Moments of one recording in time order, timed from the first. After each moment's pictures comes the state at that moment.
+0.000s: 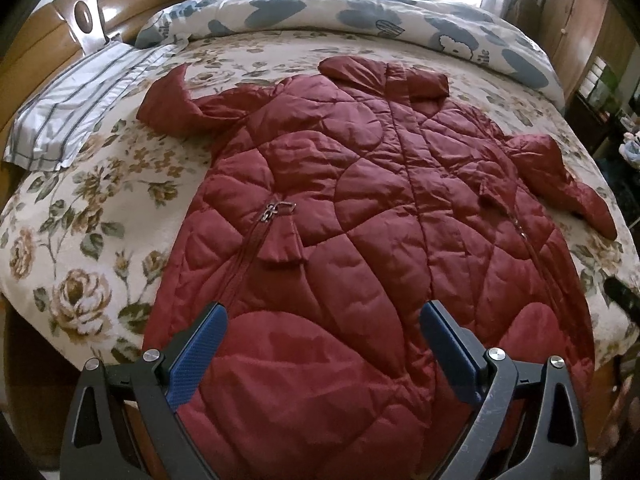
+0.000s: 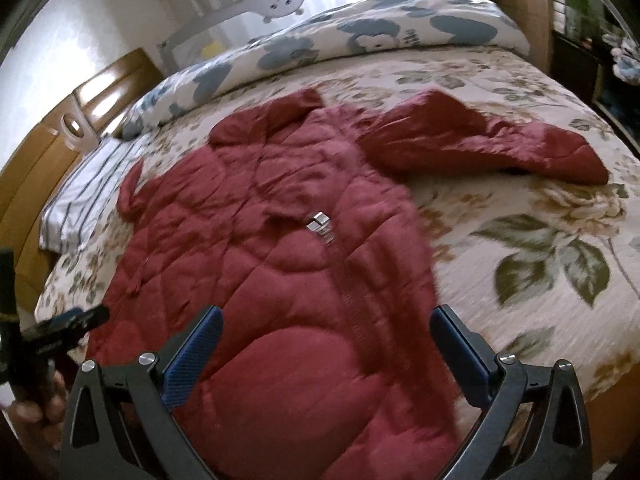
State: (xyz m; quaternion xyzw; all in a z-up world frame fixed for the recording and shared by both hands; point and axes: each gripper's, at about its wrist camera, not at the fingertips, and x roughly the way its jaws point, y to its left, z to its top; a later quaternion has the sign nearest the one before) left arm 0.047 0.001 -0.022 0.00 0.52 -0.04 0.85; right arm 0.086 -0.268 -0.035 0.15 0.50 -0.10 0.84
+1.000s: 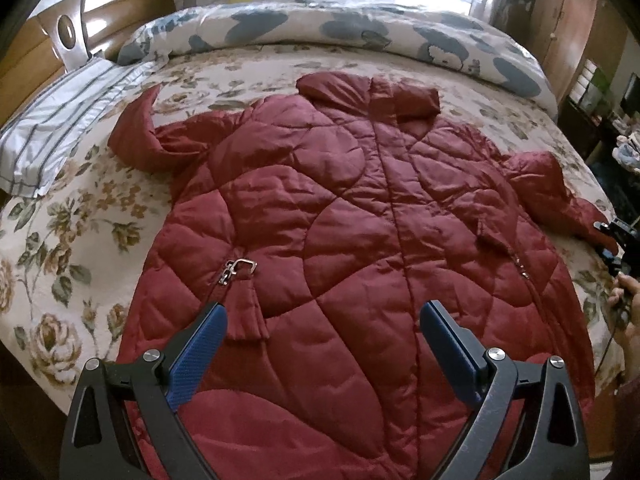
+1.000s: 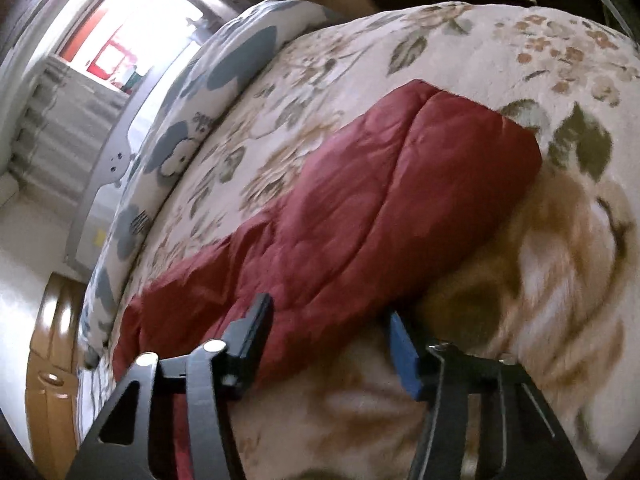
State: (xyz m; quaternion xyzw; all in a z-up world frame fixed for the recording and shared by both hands) left arm 0.098 -0.022 -0.045 -0.01 0.50 -0.06 0.86; right arm 0.124 -0.585 -0.121 0.40 0.37 -0.29 0.79
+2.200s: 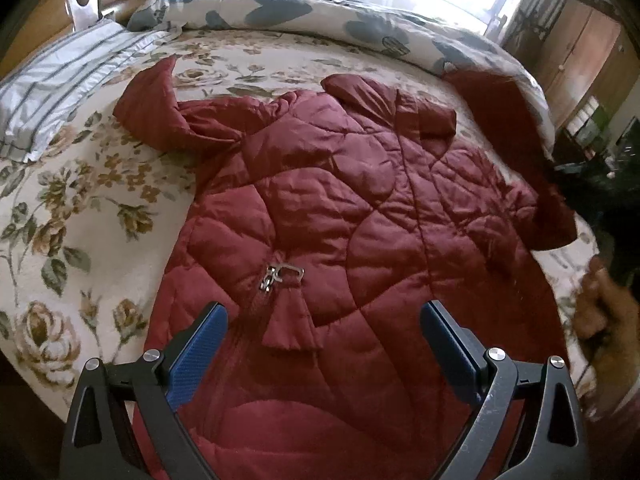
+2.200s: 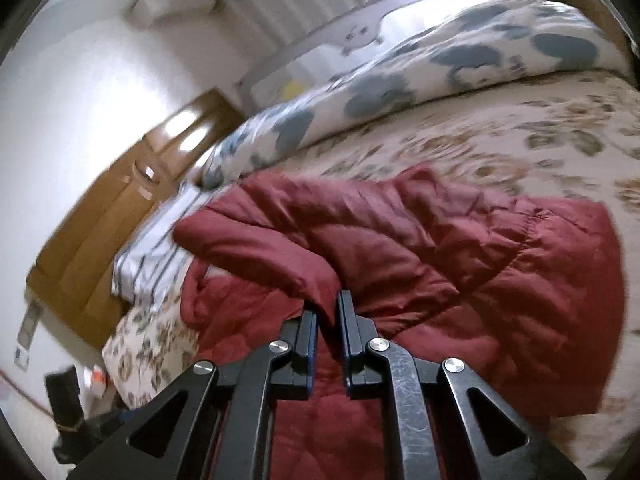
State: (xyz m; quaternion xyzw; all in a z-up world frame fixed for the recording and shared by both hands) left arm 0.119 0.044 -0.043 -0.09 0.50 -0.08 0.86; right arm 0.282 -0.251 -0.074 0.21 0.44 0.10 0.87
